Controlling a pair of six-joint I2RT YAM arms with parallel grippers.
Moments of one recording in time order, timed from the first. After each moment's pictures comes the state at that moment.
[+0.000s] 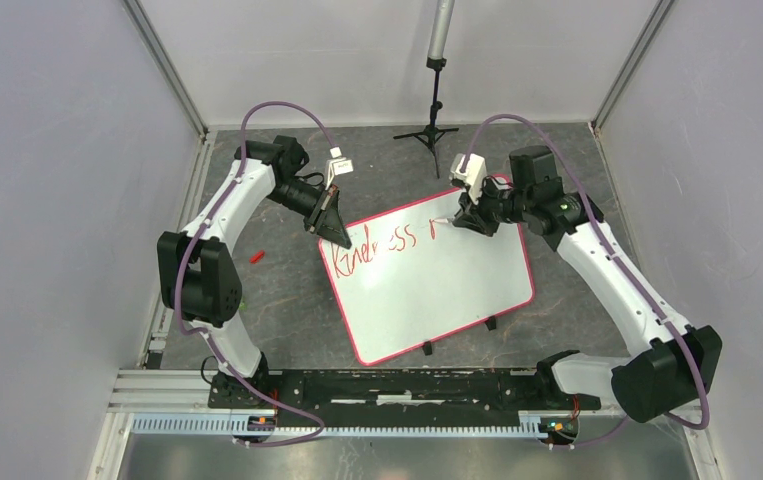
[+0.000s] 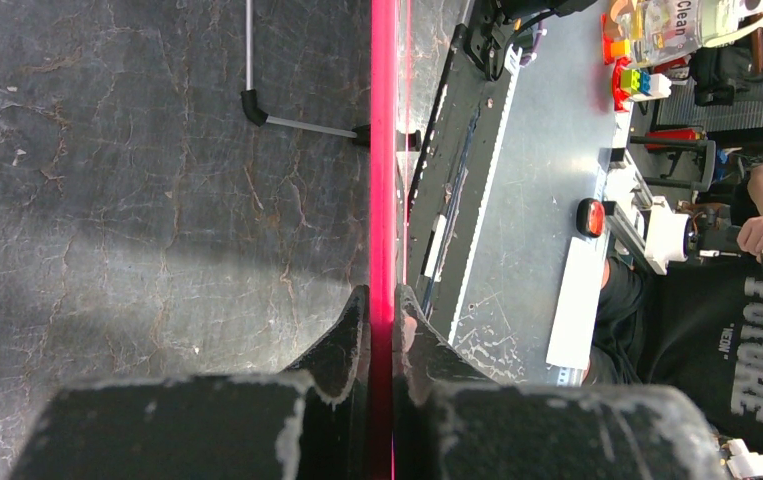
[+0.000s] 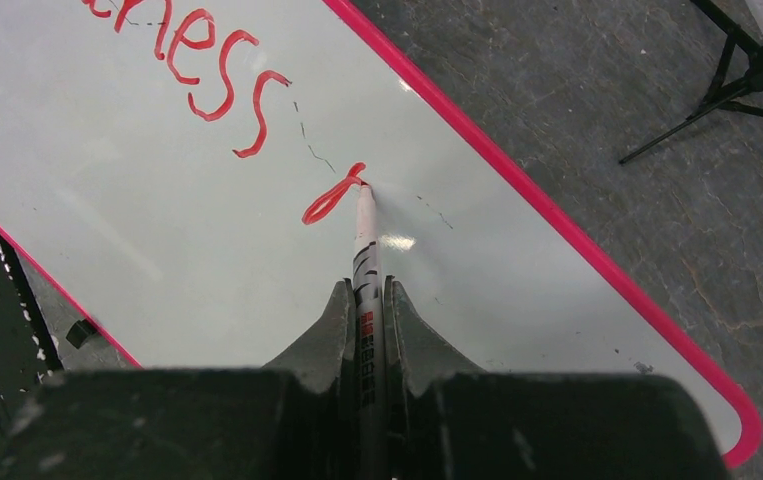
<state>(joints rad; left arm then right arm) -0.23 1.76 1.56 -1.36 1.03 0.63 0.35 1.26 1.20 -0.64 -0.57 -0.57</state>
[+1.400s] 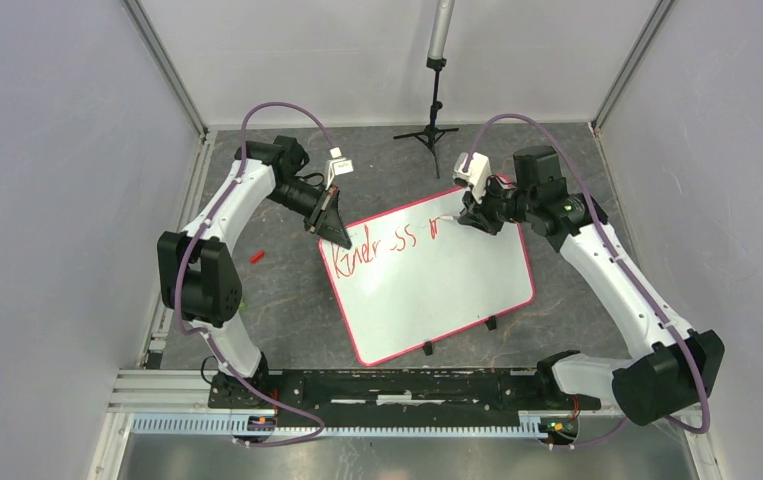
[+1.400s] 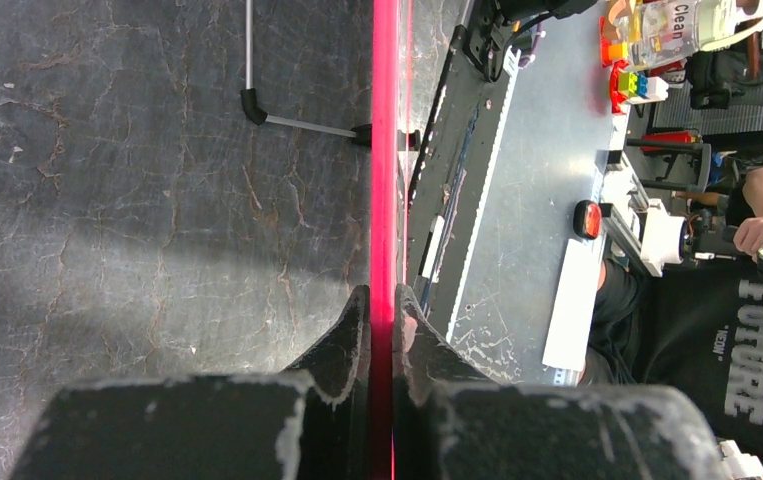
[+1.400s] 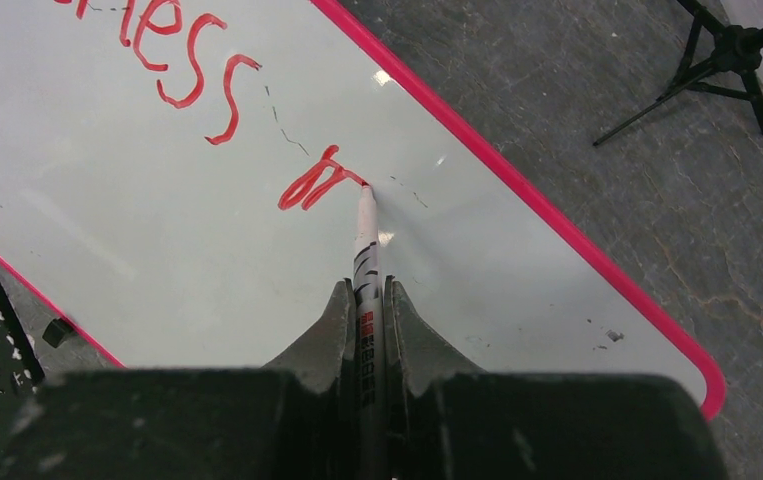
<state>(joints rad) -0.23 1.76 1.56 -1.35 1.03 0.62 0.34 1.25 1.20 -0.65 -0.54 -0.58</state>
